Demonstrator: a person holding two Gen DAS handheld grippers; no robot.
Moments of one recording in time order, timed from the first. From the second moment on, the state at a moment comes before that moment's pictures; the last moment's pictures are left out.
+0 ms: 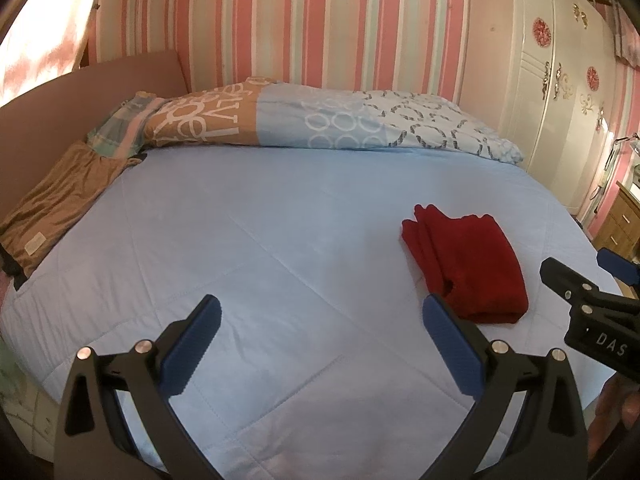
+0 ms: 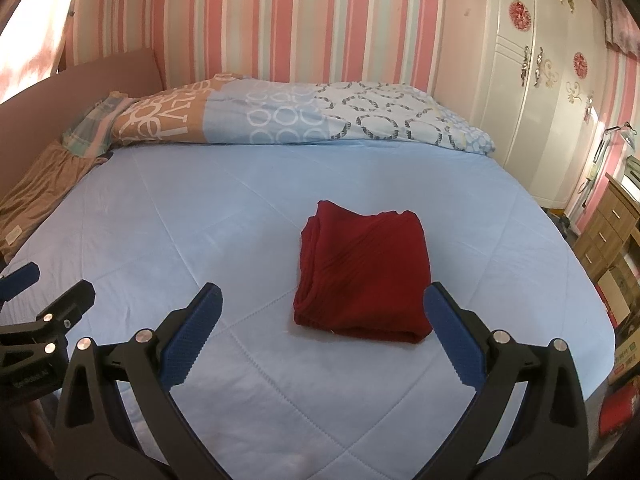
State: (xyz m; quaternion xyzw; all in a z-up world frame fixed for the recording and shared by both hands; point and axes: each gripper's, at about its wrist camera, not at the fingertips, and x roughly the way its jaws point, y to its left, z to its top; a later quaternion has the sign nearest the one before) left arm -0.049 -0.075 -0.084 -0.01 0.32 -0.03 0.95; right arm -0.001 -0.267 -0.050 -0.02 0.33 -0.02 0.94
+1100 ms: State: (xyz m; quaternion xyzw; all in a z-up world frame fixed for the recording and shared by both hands) left arm -0.054 -0.074 -0.080 0.00 0.32 -0.03 0.95; right arm -0.009 -0.267 -0.054 -0.01 0.33 -0.02 0.94
